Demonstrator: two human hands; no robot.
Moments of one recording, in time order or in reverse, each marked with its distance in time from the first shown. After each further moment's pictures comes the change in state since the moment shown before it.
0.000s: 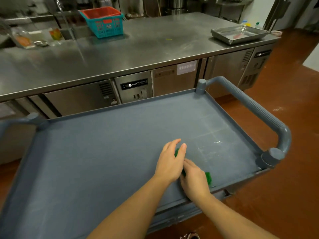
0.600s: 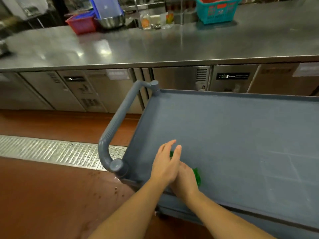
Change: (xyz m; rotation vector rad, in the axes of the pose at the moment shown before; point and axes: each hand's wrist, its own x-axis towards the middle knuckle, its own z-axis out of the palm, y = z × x) left_hand -0.148 -0.151 -0.220 0.017 0.506 -0.324; right_hand -0.058 -0.233 0.191 -0.152 -0.413 -0.585
